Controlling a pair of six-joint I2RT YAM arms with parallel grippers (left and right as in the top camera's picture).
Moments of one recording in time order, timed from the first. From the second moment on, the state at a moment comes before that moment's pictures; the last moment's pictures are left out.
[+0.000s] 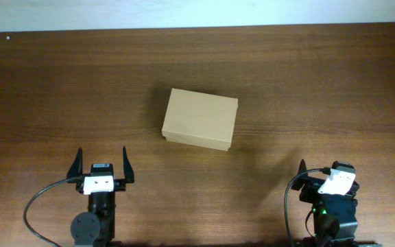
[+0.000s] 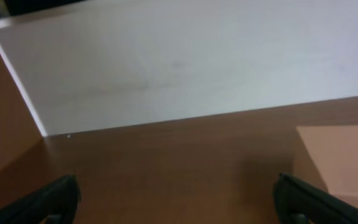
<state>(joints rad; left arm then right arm) -0.02 0.01 0.01 0.06 -0.09 0.16 0.09 0.02 0.16 -0.54 0.31 0.15</state>
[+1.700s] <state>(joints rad) -0.01 0.02 0.01 -0.07 -0.09 0.16 0.09 0.02 0.16 -0.54 0.31 0.15</state>
